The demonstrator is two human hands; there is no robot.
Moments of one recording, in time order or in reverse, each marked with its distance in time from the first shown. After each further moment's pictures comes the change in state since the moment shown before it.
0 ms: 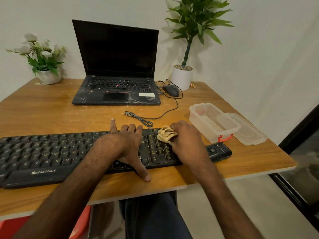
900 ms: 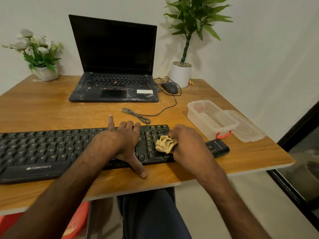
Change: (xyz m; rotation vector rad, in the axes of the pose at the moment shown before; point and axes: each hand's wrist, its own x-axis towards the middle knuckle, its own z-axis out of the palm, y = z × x) left_hand 0.002 0.004 0.000 0.083 -0.024 -0.023; right_hand -0.020 -0.001 -0.014 0.005 -0.135 -0.050
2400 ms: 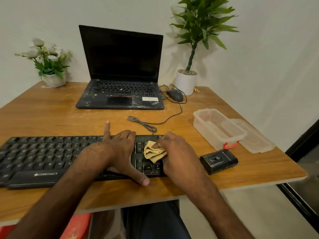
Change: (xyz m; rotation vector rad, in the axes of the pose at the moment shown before) left_hand -0.010 -0.025 0.013 -0.119 0.016 0.036; right_hand 0.006 -0.022 0.019 0.032 0.031 -0.166
